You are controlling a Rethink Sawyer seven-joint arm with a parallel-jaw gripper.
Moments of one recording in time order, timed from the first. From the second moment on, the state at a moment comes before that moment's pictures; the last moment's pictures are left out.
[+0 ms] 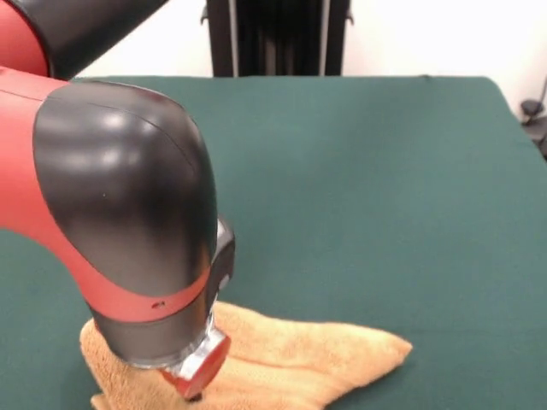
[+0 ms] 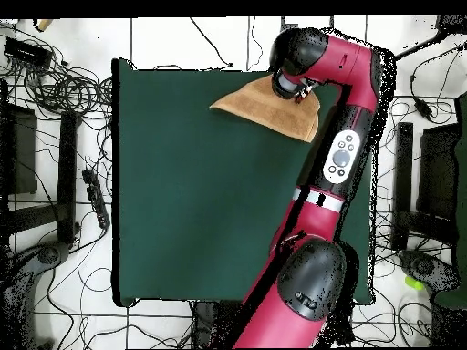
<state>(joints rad) -0.52 0.02 1.46 0.22 -1.57 1.63 2.06</state>
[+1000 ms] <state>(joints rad) -0.81 -0.22 1.23 0.97 -1.12 1.25 2.09</state>
